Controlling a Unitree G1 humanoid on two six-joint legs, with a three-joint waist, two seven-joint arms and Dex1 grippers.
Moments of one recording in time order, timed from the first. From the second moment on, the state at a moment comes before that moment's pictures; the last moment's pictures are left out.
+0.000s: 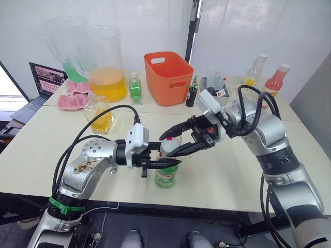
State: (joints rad) left arm -0.50 0.57 -0.14 -0.29 -0.54 0.39 -1.15; right arm -0.99 -0.56 0.28 0.06 0.57 0.47 1.52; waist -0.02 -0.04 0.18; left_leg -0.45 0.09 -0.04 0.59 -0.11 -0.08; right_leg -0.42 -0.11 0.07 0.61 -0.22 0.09
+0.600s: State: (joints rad) left arm -0.53 0.55 -0.15 -0.20 -0.55 0.38 -1.19; right arm -0.65 -0.55 -0.07 -0.40 0.79 0.88 0.96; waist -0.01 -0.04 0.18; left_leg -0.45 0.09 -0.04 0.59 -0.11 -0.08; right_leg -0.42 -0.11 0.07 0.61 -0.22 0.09
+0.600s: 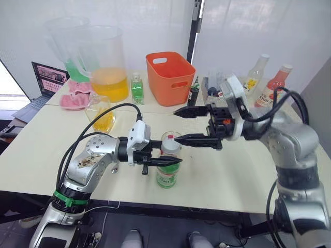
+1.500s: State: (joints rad) left arm -0.55 0.51 -0.14 -0.14 -0.55 0.39 -1.21; right arm -0.55 -0.51 -0.03 -0.69 0.94 1.03 0.46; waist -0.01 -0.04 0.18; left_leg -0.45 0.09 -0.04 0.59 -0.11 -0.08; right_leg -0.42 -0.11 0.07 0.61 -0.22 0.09
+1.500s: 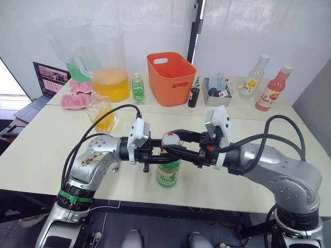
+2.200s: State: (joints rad) left arm -0.49 0.54 -0.12 -0.26 -0.55 0.42 -1.14; right arm -1.02 -0.55 0.31 0.16 0.56 0.42 1.56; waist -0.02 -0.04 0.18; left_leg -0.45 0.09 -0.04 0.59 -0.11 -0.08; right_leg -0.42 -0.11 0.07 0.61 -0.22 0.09
